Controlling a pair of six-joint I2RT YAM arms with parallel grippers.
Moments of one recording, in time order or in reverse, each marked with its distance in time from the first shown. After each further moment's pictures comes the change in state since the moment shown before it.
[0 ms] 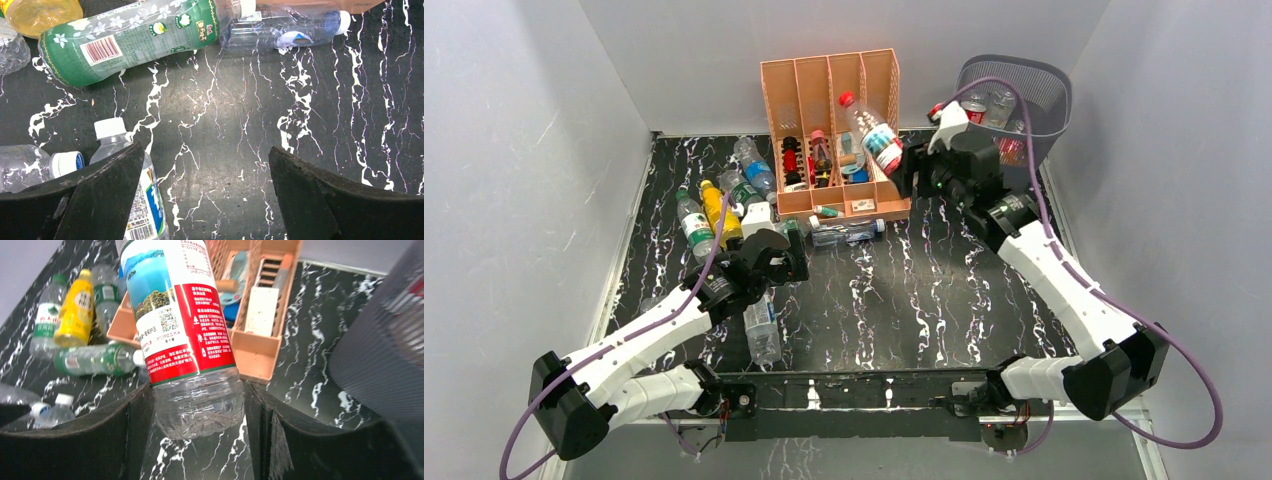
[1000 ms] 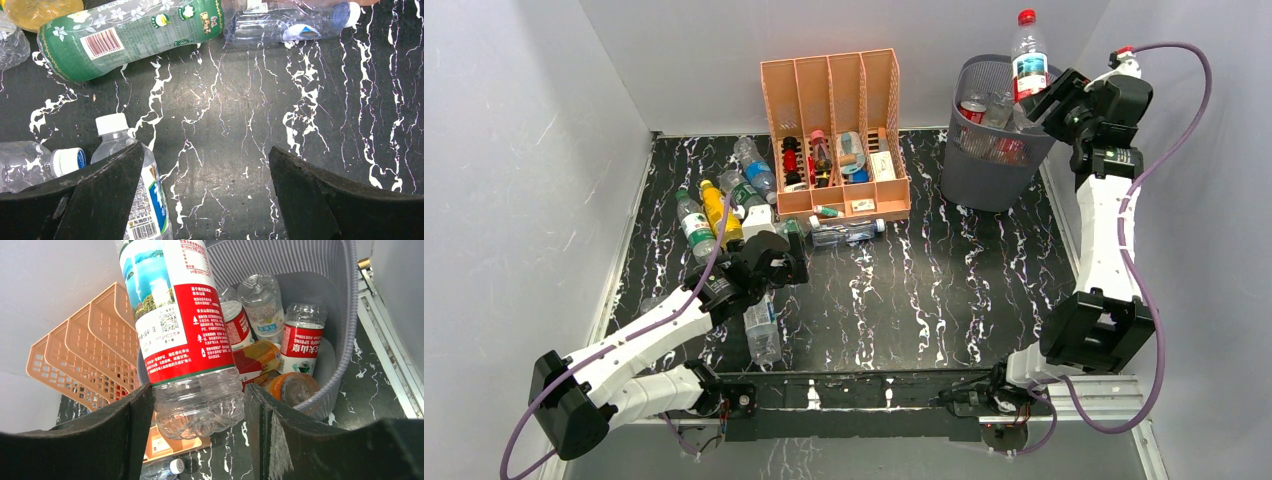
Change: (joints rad) left arm 0.000 0.001 -0.016 -0.003 0.004 0.000; right arm -0.755 0.207 0.322 -0.005 -0.306 0.275
